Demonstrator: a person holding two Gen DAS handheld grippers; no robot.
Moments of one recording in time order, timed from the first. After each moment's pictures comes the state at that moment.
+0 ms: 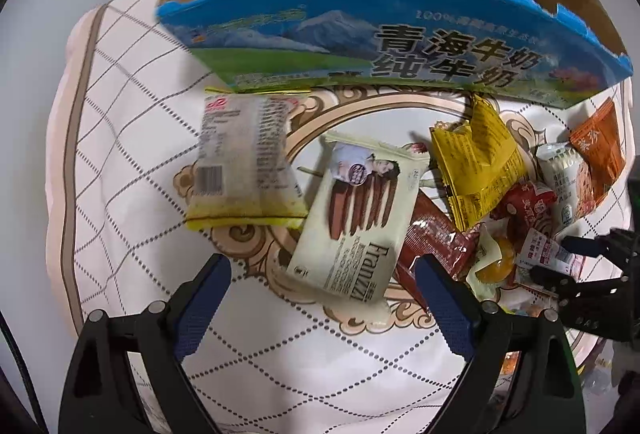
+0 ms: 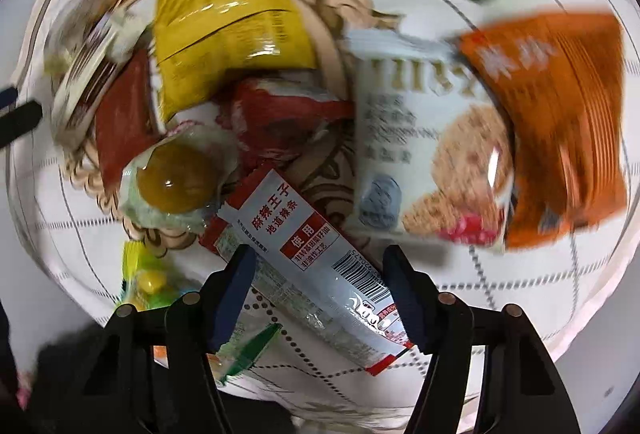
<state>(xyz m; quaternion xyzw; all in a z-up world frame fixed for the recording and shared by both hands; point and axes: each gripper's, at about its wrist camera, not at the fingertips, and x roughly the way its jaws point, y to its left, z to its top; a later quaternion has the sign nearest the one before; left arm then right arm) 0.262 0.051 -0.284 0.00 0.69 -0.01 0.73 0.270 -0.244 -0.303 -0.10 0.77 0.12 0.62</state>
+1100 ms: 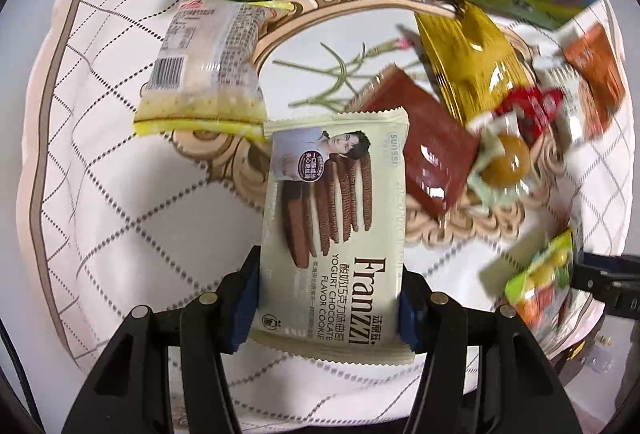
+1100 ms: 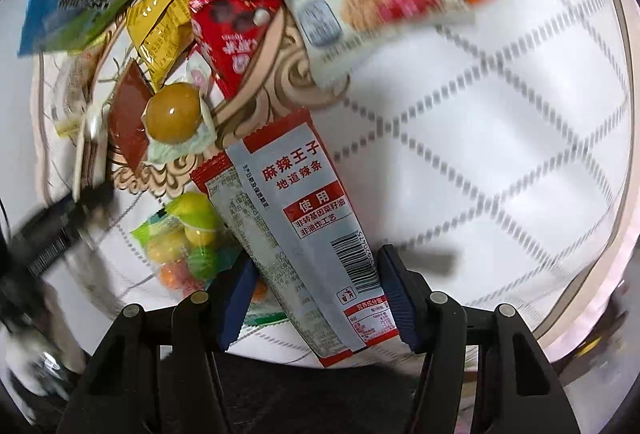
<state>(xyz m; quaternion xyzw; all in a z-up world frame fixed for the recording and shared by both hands) 0.200 0.053 -0.308 0.00 0.71 -0.03 0.70 0.176 -0.312 -0.295 0.09 0.80 0.06 0.60</state>
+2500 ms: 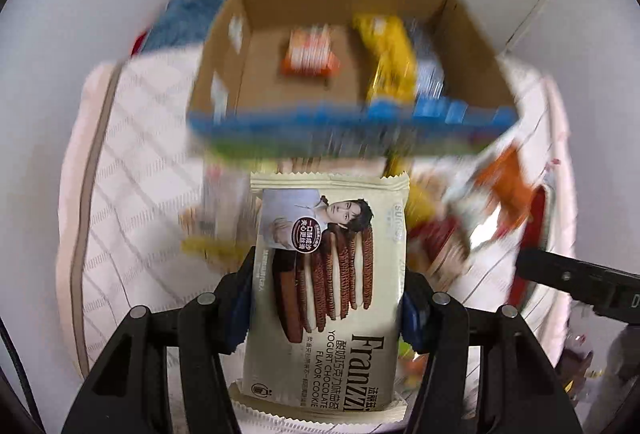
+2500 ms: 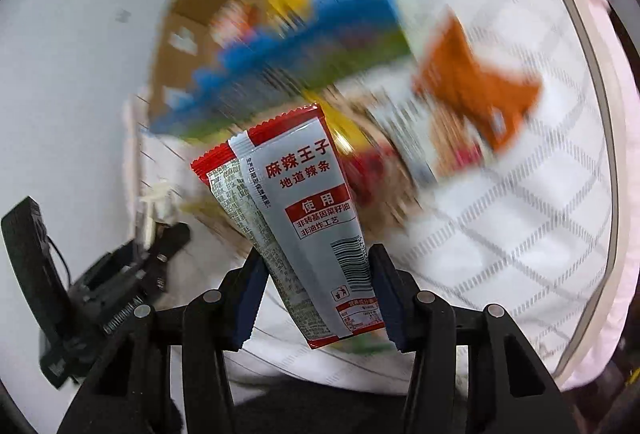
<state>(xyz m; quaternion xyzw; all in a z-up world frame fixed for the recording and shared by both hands) 0.253 0.037 -0.171 -0.05 0.58 -0.05 0.81 0.225 -0.264 -0.132 0.18 0.65 0.12 0.72</state>
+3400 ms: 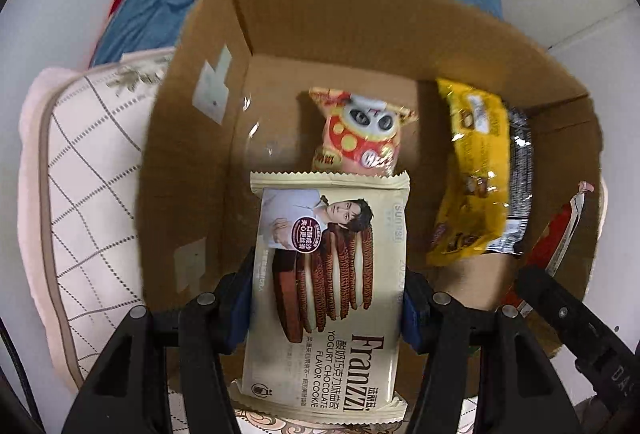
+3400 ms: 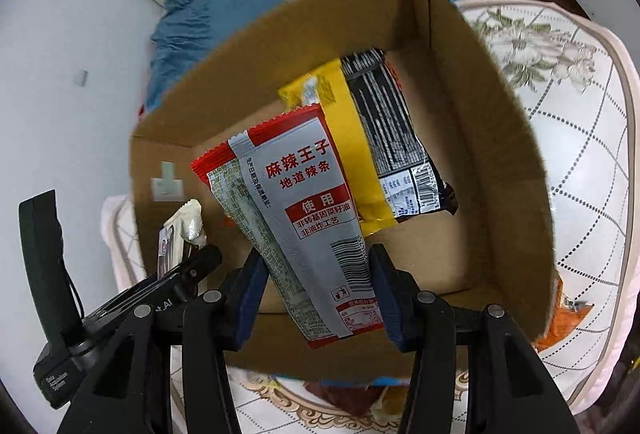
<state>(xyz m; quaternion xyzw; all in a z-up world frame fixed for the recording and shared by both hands) 0.454 0.079 -0.252 -0.12 0.68 -0.02 0.72 0.441 -0.182 -0.178 0.17 0.66 0.01 0.73</state>
